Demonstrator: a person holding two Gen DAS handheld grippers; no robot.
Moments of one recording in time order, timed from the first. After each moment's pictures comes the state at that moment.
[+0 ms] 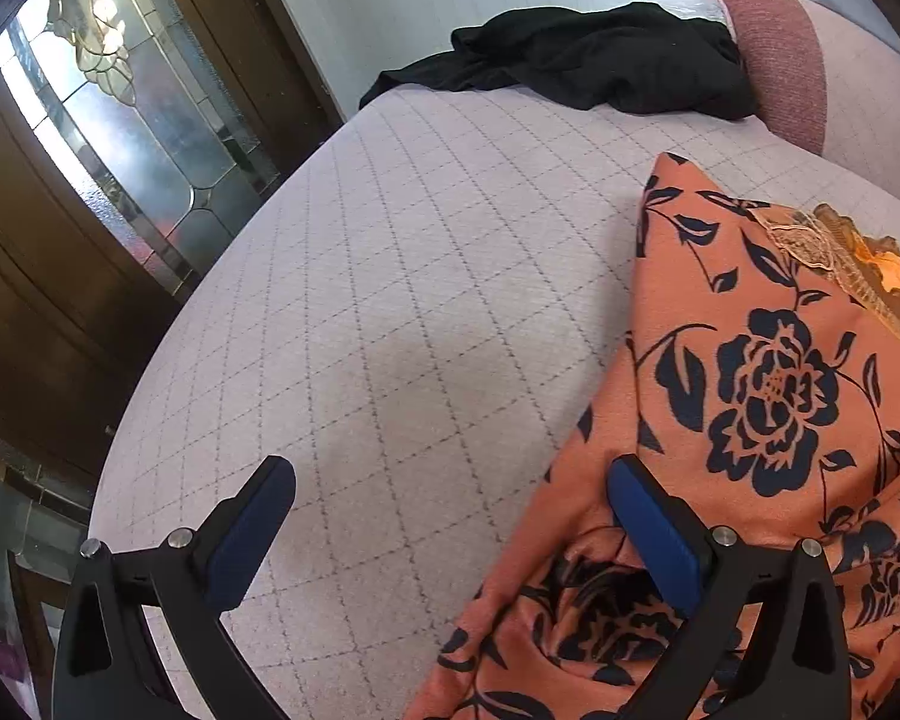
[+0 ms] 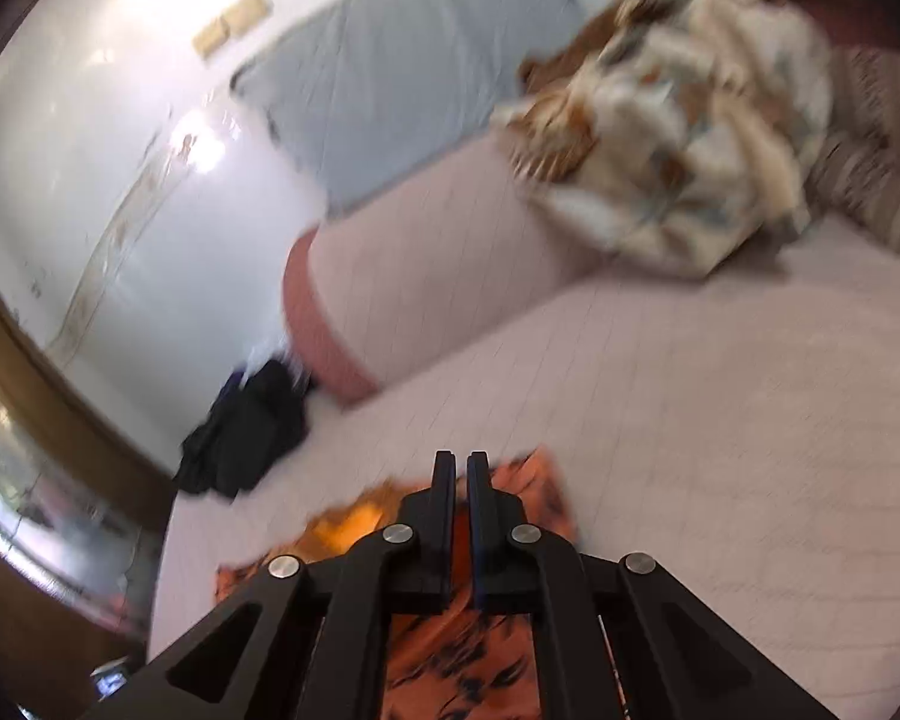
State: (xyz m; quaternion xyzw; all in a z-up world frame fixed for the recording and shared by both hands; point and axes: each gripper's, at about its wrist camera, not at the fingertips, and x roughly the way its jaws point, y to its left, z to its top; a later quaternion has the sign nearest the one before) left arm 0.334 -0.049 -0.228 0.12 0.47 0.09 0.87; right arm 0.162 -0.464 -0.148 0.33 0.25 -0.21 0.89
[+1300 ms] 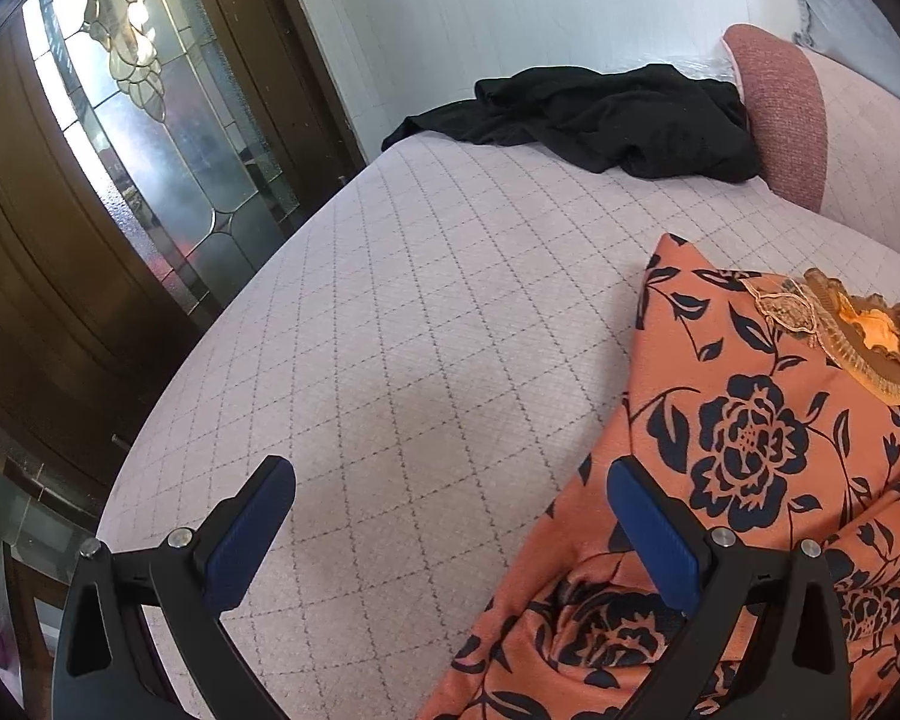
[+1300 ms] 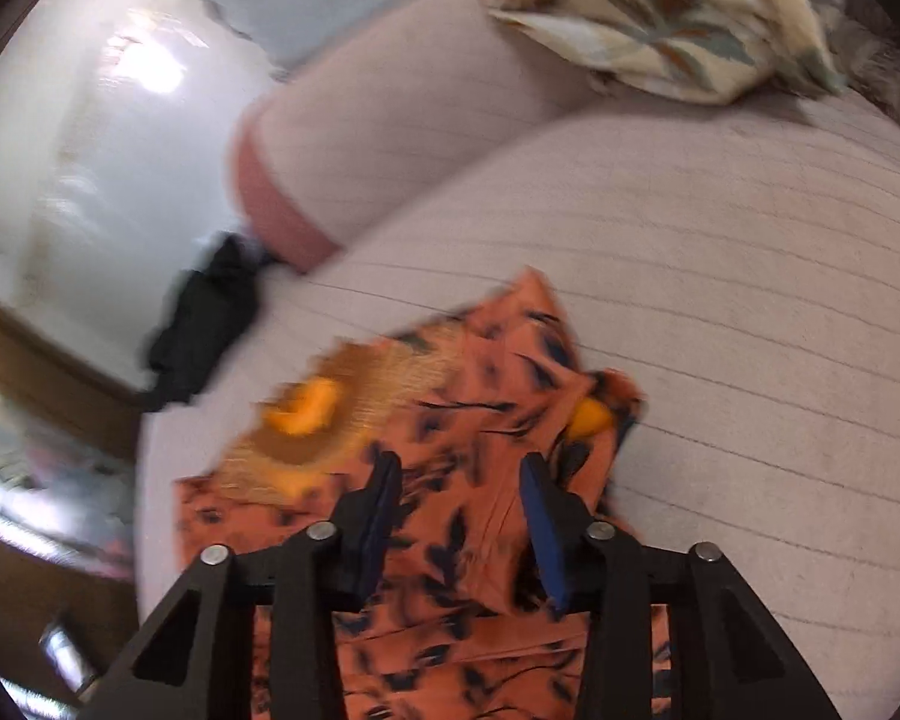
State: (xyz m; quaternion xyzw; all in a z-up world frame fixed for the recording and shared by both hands) left arm 0.327 -0.047 -0.202 0.09 0.42 0.09 0.90; right arm 0.210 -0.444 -0.238 0.38 0.39 -0.18 0.82
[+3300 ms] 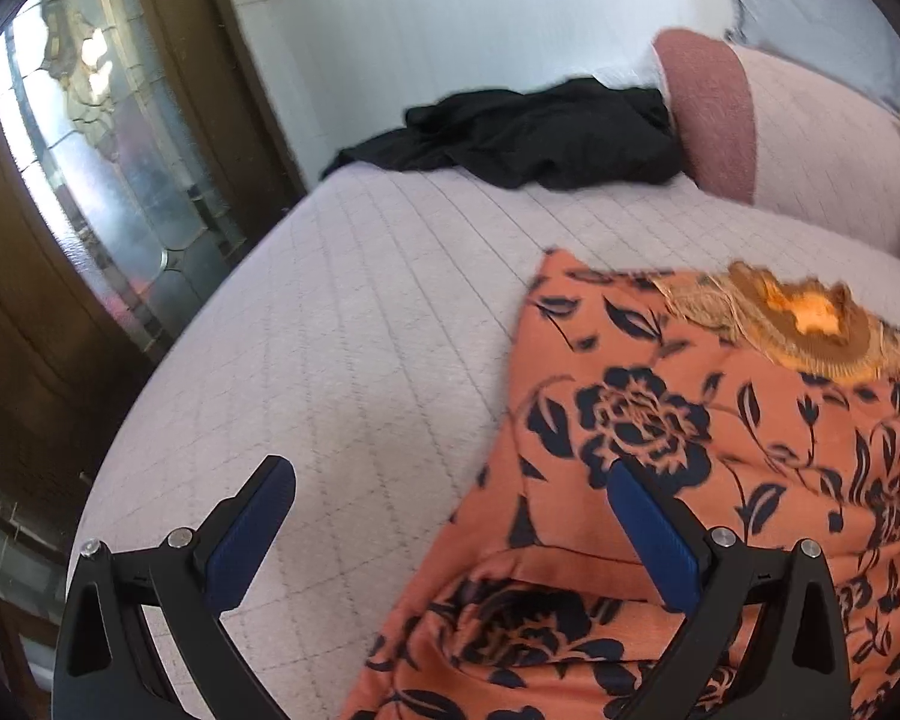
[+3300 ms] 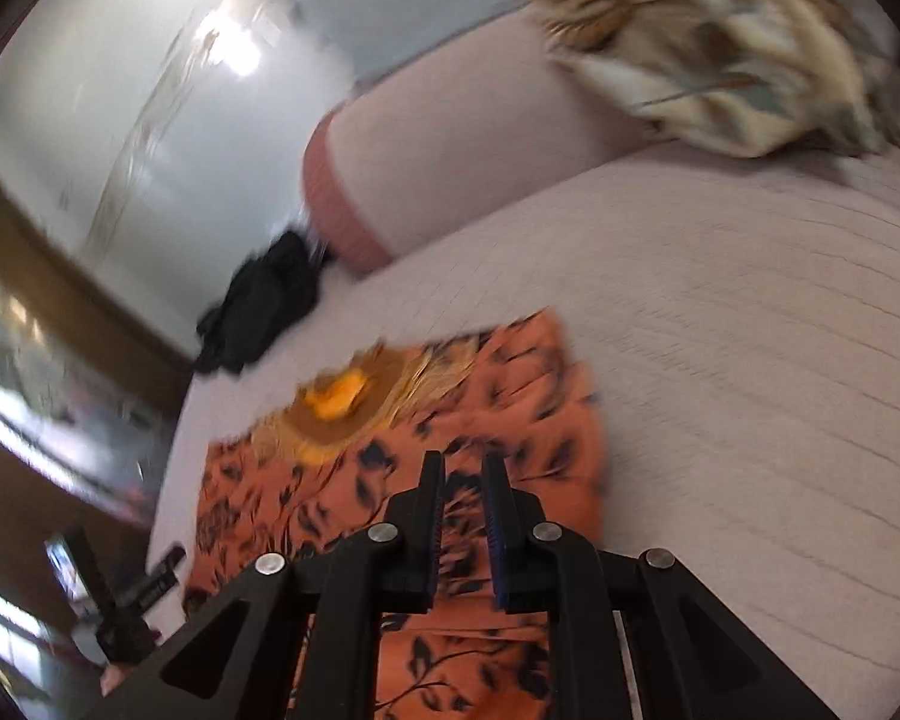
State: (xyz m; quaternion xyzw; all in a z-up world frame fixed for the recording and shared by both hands) left arm 0.319 -0.082 -0.204 0.11 0.41 0.03 0.90; right arm 0.190 -0.430 -0.221 0.32 0.38 -0.07 0.87
